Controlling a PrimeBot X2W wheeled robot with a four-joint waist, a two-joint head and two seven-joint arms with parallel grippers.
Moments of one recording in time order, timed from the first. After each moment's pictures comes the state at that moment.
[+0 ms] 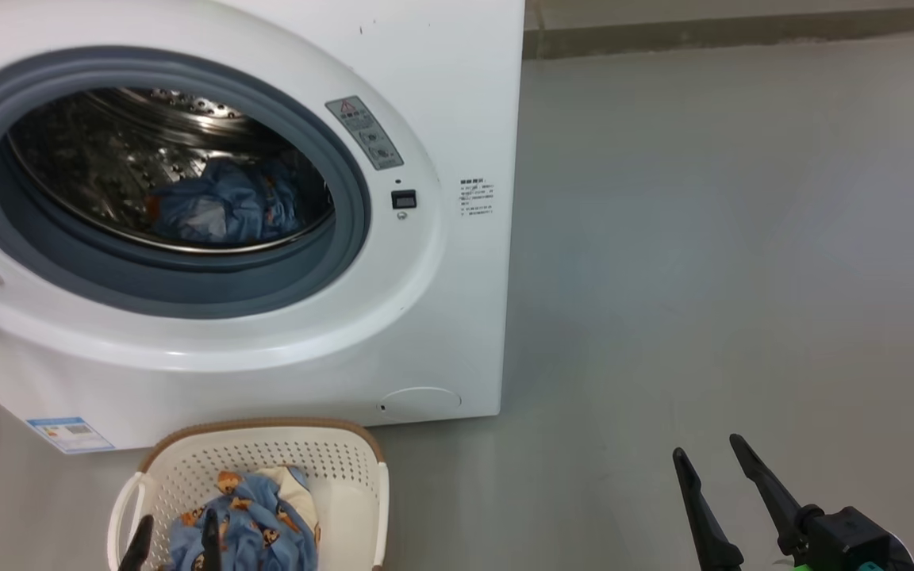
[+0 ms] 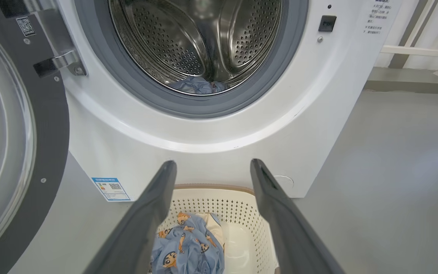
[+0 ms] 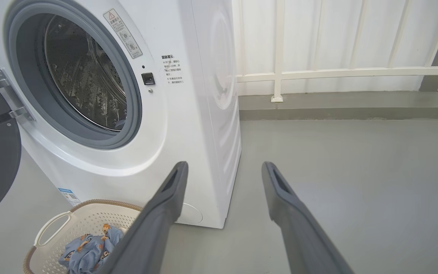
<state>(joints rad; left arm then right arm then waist) 0.15 0.13 -0.11 0.14 -0.24 0.05 -0.23 0.11 -0.07 0.06 0.06 0.17 0.12 -0.25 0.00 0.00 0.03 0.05</state>
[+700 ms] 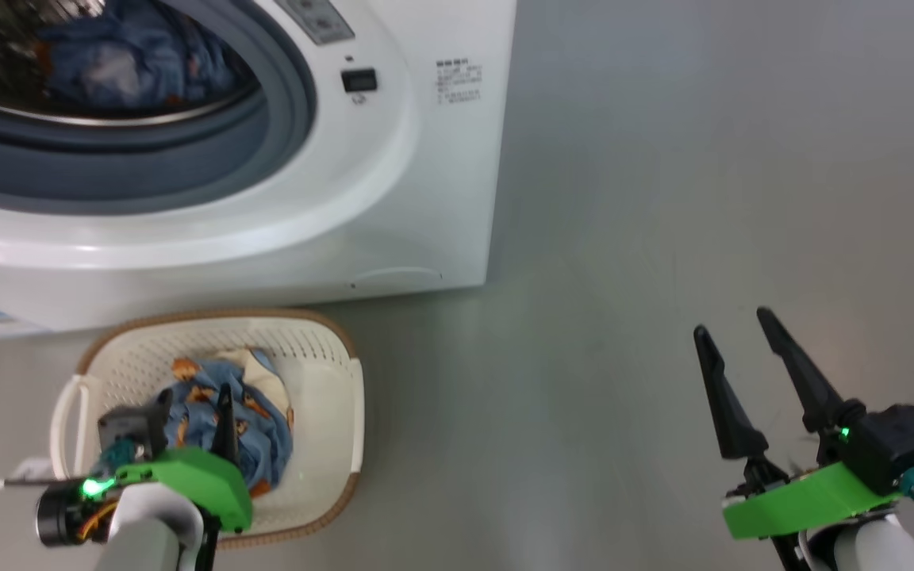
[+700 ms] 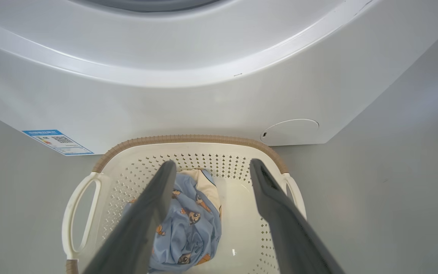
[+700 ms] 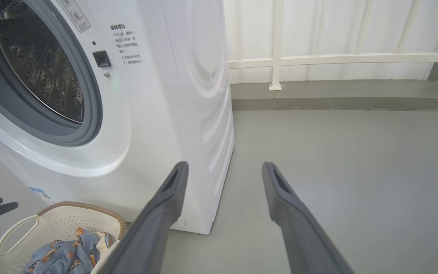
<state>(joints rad) -0.39 0.10 -0.16 0.72 -0.25 0.00 -0.18 -0.08 -0.13 0.06 -0.02 0.19 0.12 -0.25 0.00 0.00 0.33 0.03</state>
